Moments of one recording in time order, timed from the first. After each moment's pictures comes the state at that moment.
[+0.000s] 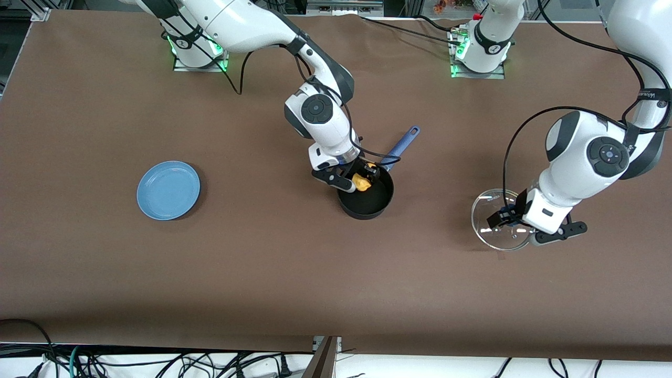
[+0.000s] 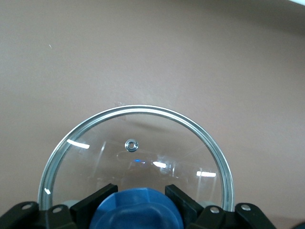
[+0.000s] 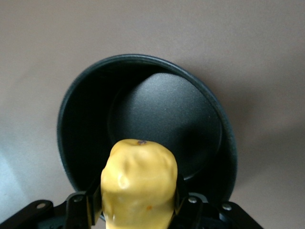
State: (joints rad) left arm 0.63 0.51 -0.77 -1.85 0.41 2.33 -0.59; right arm 0.69 0.80 0.17 -1.44 0.07 2.54 1.23
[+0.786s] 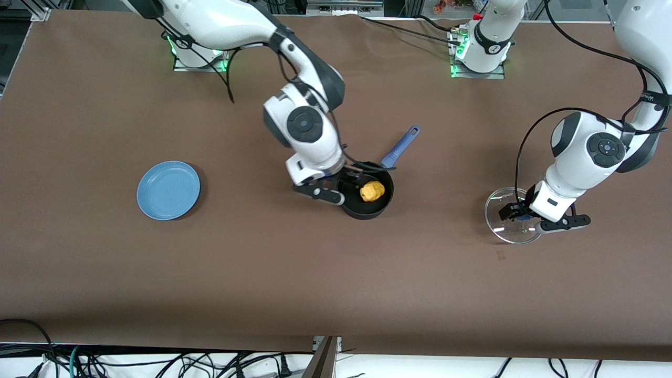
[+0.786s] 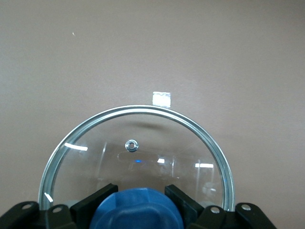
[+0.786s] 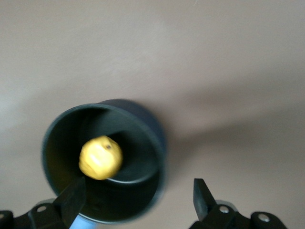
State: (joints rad) left arm 0.74 0.53 -0.76 -2.01 0.55 2.49 -0.53; right arm 0.59 0.76 0.14 -1.20 0.06 2.00 0.91
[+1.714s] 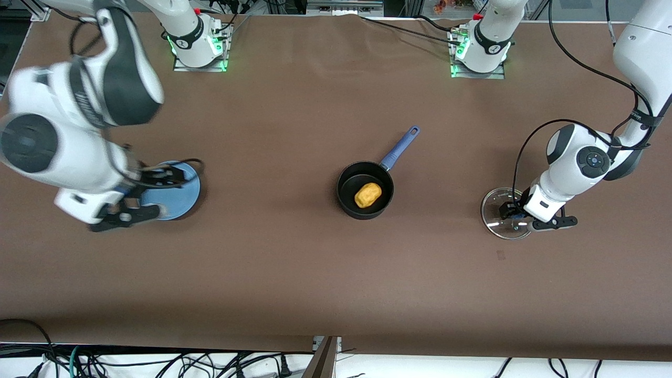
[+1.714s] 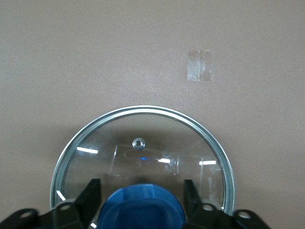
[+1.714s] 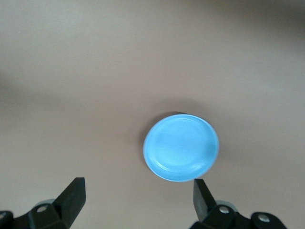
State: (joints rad) left arm 0.76 0.65 -0.70 -2.03 0.67 2.54 -0.53; right arm 0.18 0.46 0.04 -1.16 -0.09 1.49 -0.04
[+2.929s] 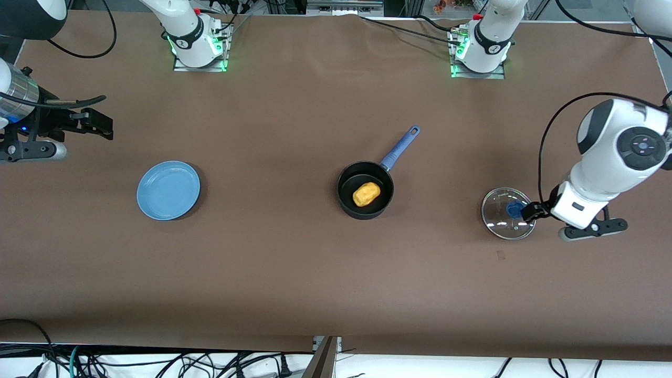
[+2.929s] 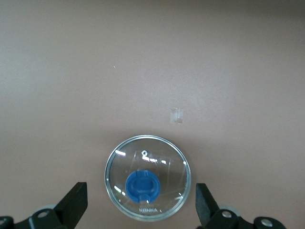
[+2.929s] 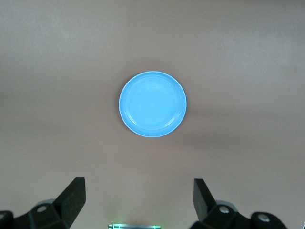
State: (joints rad) left arm 0.76 0.51 -0.93 -1.70 0.56 2.02 -0.54; right arm 0.05 0.14 0.04 -1.44 -0.08 1.45 0.00
